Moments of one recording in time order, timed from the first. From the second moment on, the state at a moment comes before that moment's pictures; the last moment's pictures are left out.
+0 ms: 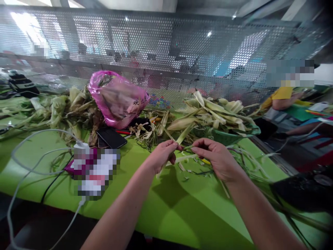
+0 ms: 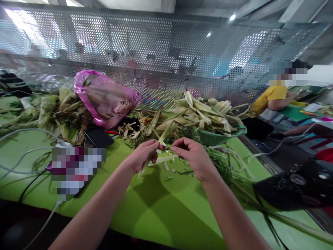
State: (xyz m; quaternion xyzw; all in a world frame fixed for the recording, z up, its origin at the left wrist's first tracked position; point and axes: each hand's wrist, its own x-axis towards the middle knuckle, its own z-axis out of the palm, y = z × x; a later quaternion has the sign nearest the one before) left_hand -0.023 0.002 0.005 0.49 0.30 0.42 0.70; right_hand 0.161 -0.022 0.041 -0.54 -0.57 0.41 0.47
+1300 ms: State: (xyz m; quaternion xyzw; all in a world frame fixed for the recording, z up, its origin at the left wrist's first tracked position) left_hand -0.022 0.007 0.000 0.47 0.31 0.39 0.73; right_hand 0.176 -0.014 0.024 -0.48 -0.49 0.47 0.56
